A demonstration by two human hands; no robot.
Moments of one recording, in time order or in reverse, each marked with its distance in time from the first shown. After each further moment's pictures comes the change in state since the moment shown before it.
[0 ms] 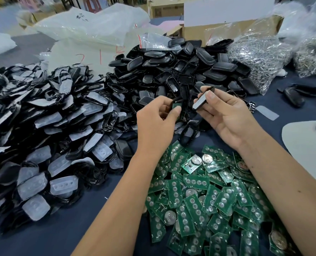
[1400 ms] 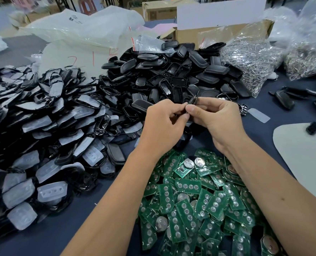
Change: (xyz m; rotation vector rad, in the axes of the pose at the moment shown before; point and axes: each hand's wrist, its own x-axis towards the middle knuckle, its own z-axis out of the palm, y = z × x) left_hand 0.009 0.003 0.019 0.019 -0.195 0.236; right_hand 0.003 0.014 -0.004 -0.350 0.128 -0.166
